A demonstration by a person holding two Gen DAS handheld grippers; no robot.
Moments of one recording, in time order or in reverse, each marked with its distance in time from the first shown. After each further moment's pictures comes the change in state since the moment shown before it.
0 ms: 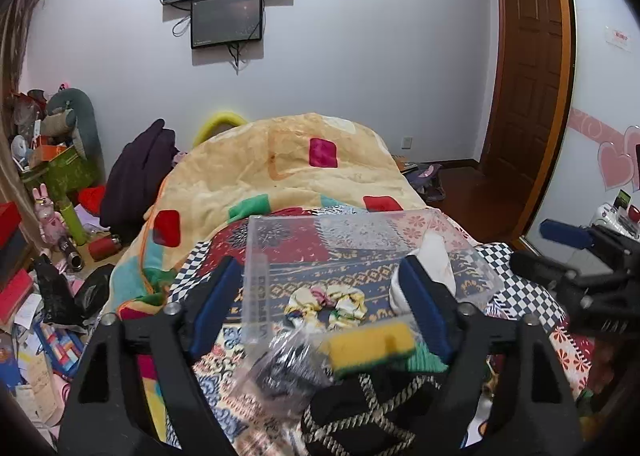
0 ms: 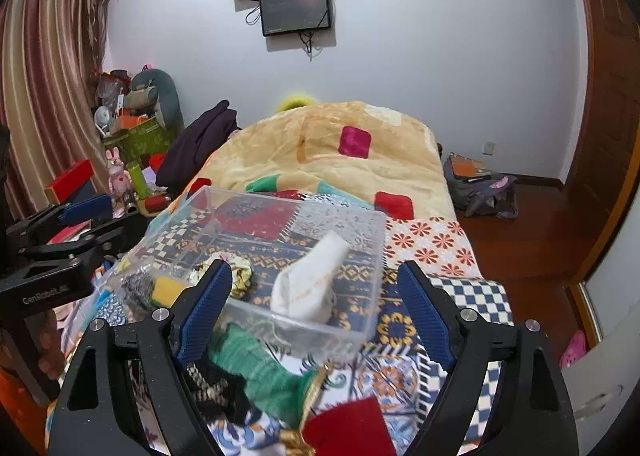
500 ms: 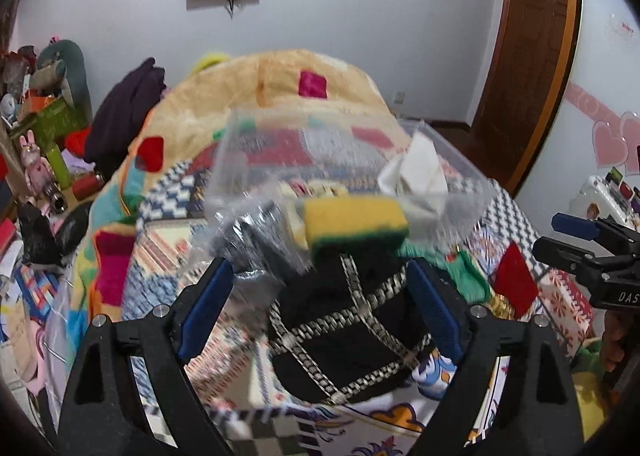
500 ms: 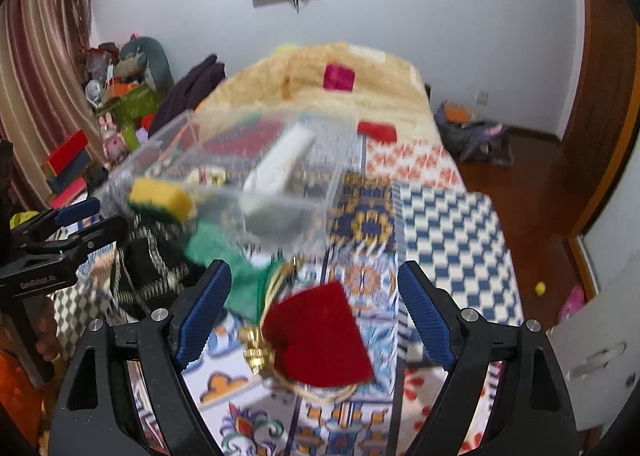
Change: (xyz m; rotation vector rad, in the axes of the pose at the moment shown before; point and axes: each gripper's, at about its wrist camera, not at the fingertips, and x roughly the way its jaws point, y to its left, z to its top) left arm 0.015 -0.013 -0.070 -0.044 0.185 -0.050; right arm 0.003 -0.025 -0.060 0.032 0.184 -0.002
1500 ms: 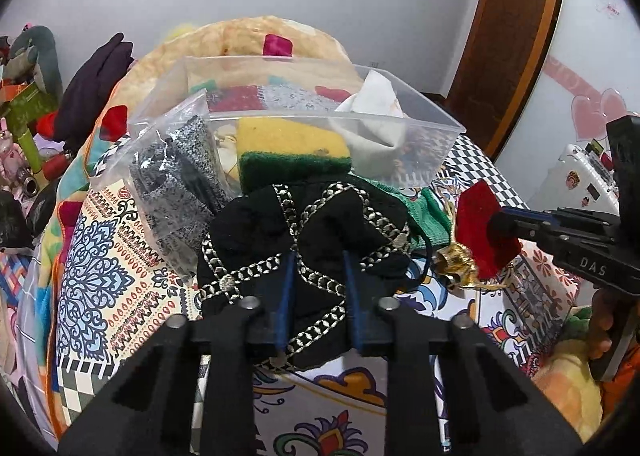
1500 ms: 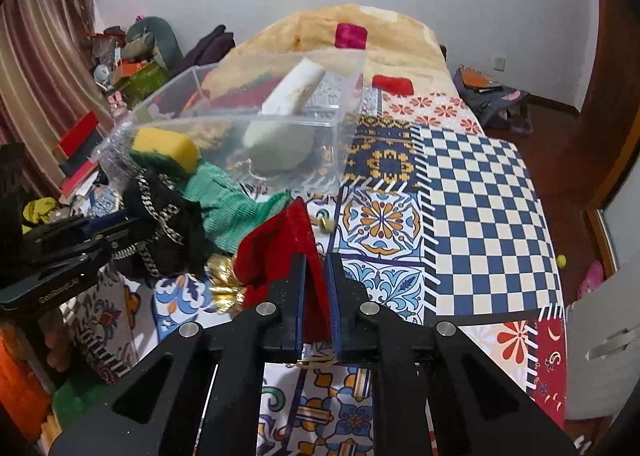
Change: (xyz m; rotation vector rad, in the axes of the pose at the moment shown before) left arm 0.012 -0.028 -0.034 0.022 0.086 -0.102; right arm 0.011 -0.006 -0.032 0.019 0.082 0.077
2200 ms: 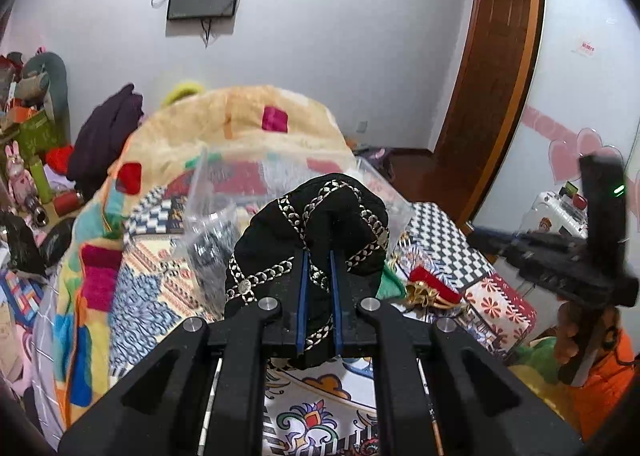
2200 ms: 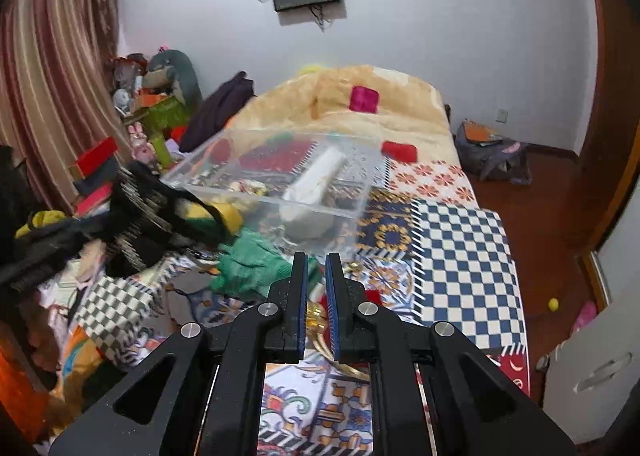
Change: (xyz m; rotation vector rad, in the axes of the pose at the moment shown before) left arm -0.097 0.001 0.022 -0.004 -0.219 -0.026; right arm -0.048 0.017 0.024 -0.051 -0.144 -0.005
